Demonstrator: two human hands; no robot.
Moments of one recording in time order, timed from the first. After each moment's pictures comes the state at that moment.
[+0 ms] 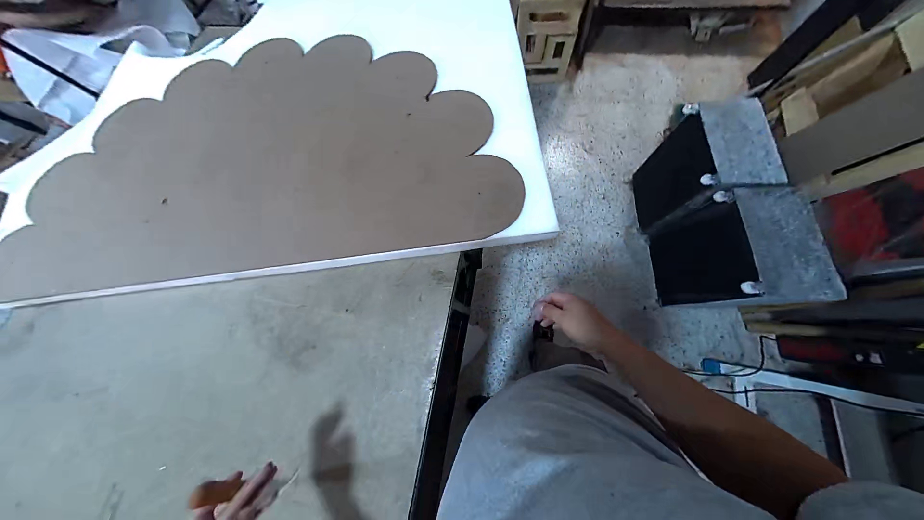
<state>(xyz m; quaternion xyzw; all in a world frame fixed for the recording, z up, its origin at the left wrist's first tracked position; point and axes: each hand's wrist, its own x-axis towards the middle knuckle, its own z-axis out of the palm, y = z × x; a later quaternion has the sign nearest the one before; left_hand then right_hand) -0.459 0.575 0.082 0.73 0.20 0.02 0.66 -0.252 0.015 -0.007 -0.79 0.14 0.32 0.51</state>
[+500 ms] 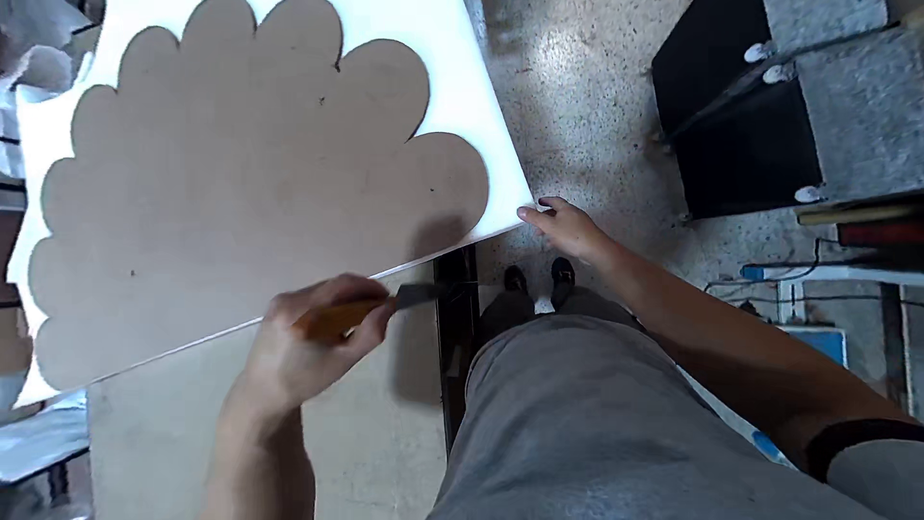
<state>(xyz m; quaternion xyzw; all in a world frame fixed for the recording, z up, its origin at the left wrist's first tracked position) -0.091 0.299 0.197 0.91 -0.31 -0.11 0.26 -0.113 -0.046 -0.024 -0.71 0.29 0.26 0.59</state>
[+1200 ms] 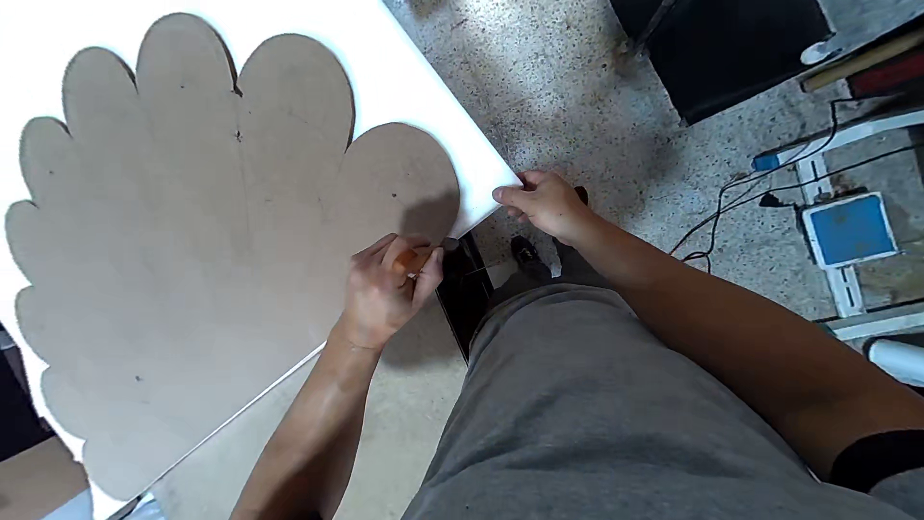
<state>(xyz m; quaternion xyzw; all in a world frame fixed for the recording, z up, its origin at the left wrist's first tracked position) -0.029 0.242 0.068 0.81 -0.52 -0.02 0.26 -0.121 -0.012 -0.042 -0.61 0.36 0.15 0.69</state>
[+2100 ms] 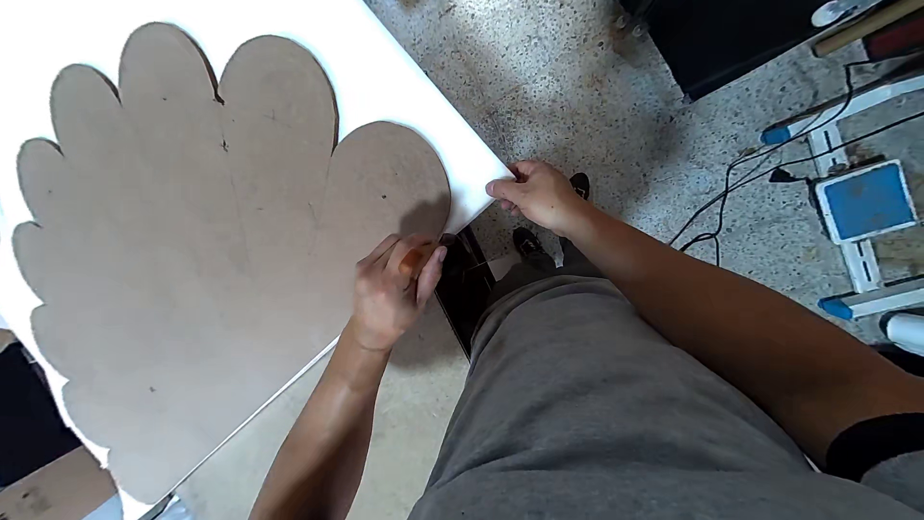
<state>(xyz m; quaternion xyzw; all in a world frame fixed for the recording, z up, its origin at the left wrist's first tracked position) -0.034 0.236 0.052 0.81 -0.53 -0.02 0.27 -0.118 -0.015 -0.049 -0.63 0.35 0.15 0.68</state>
